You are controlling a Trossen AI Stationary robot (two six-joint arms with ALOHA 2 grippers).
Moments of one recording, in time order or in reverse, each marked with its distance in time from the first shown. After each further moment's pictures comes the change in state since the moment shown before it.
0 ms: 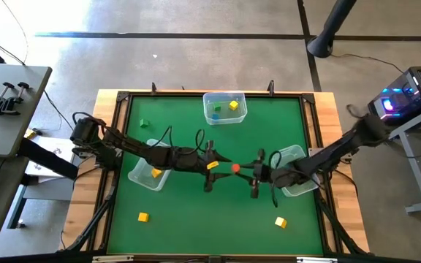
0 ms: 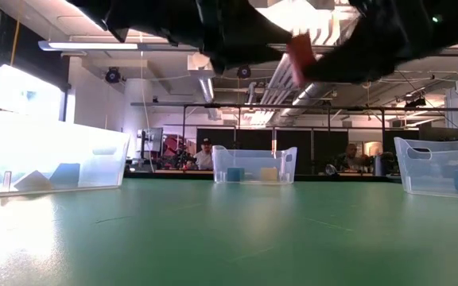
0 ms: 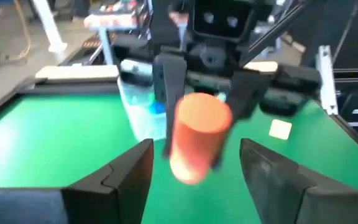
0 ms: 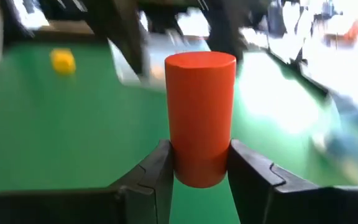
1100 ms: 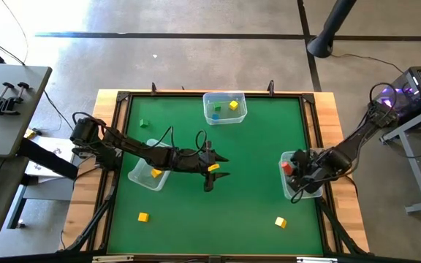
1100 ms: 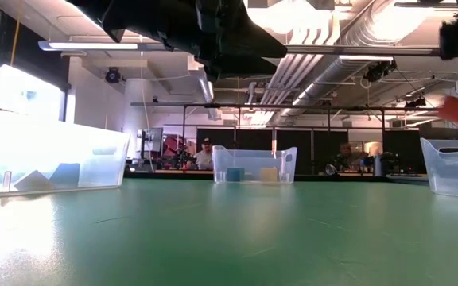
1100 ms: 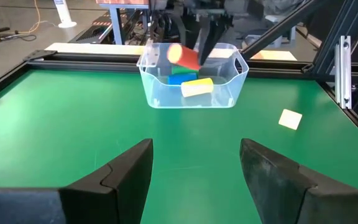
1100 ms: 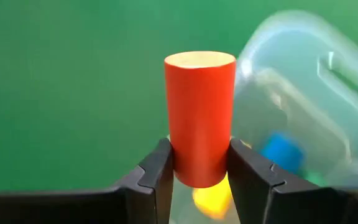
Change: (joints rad) left arm -0.002 0.000 0.000 -0.065 -0.051 -0.068; right arm 0.263 -0.498 0.153 -1.618 -0.309 1.309
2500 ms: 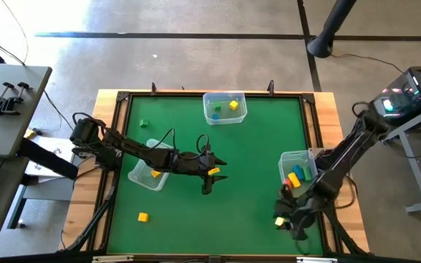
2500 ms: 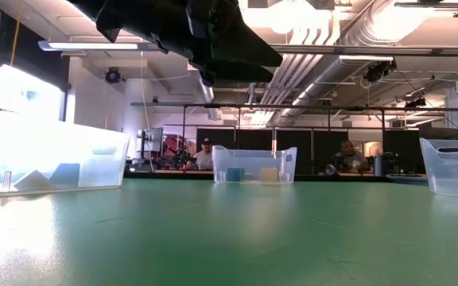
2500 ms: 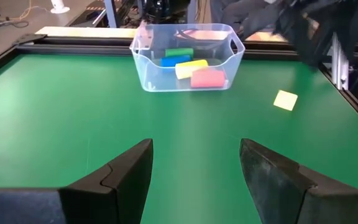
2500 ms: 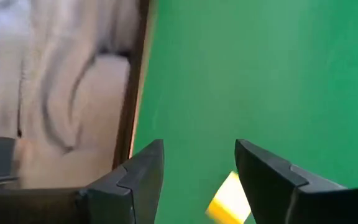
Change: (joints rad) left arm -0.020 0.000 0.000 -0.062 0.000 -0.008; right arm 0.168 0.418 0.117 0.742 -0.214 -0.631
